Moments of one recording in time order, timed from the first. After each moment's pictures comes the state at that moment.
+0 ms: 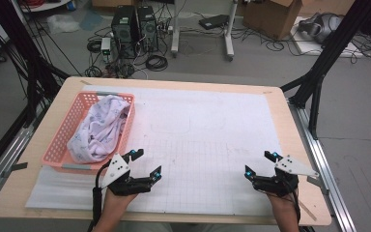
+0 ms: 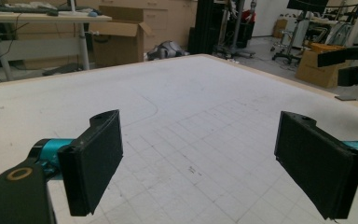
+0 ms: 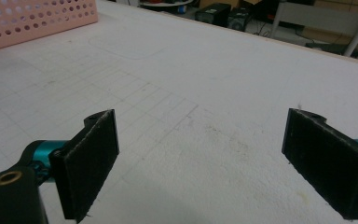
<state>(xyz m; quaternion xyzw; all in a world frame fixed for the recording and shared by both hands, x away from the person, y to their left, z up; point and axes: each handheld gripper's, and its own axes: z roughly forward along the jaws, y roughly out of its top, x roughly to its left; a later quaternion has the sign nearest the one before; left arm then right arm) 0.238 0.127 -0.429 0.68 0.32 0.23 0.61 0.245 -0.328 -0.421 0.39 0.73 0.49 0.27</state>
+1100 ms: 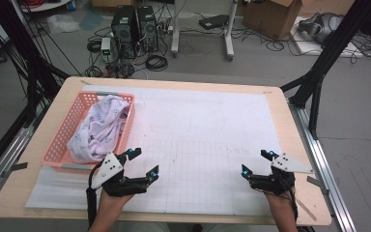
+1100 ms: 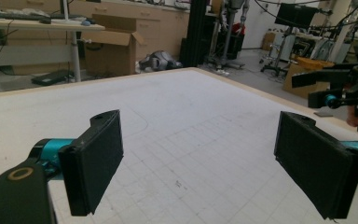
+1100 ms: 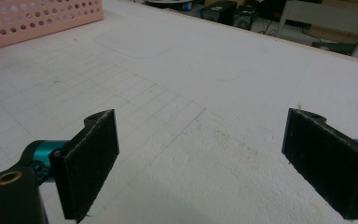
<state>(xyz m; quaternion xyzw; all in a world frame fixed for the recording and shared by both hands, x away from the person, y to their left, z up) 0.232 0.135 -0.406 0.67 0.32 0.21 0.64 0.250 -0.321 -0.420 0.38 0.74 0.49 0.27</state>
